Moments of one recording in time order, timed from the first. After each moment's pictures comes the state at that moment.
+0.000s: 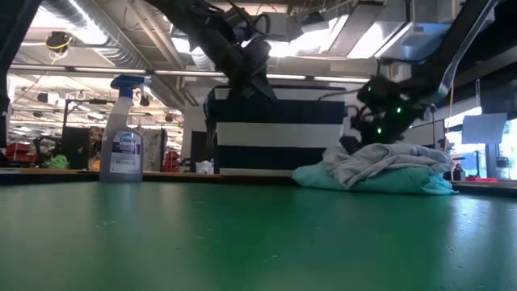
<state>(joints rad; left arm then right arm) 0.49 1.79 1.47 -0.45 0.22 -0.07 -0.81 1.55 0.58 0.27 0.14 0.14</state>
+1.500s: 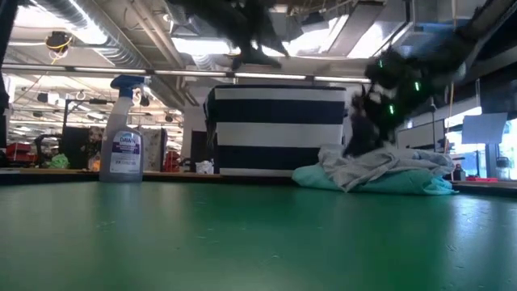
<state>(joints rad) 0.38 1.68 1.47 -0.32 0.11 -0.23 -0.63 1.33 0.49 0.16 0.01 0.04</state>
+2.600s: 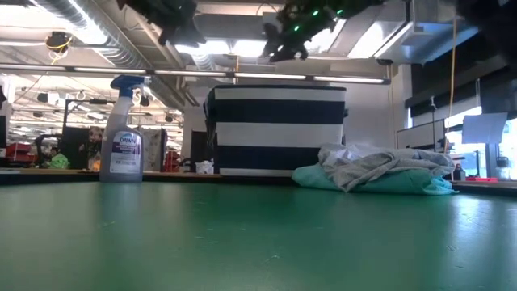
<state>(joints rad) 1.03 1.35 1.47 -0.44 0.29 0.13 -0.67 1.94 2.05 -0.37 0.00 -0.09</state>
